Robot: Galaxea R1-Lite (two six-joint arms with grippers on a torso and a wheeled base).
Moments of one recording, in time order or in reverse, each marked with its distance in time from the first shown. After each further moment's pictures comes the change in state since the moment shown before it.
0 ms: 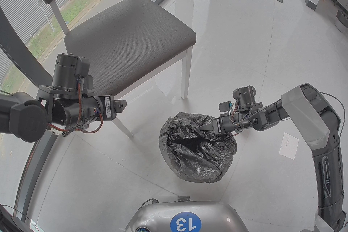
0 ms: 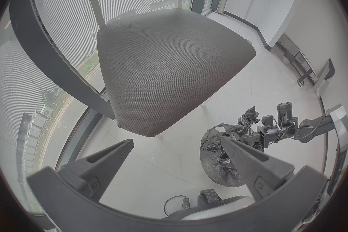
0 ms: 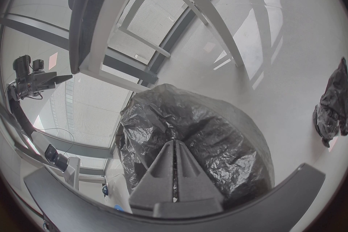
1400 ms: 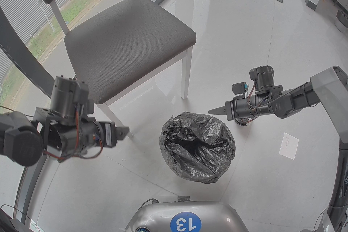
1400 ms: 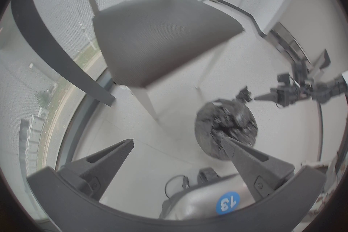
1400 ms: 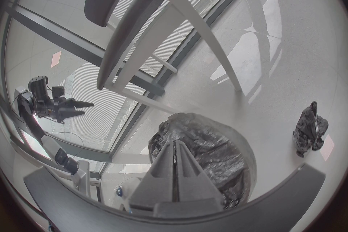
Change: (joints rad) left arm -0.055 -0.068 0.166 0.000 -0.022 -0.009; right arm -0.008 -0.284 0.189 0.002 -0.014 -0.006
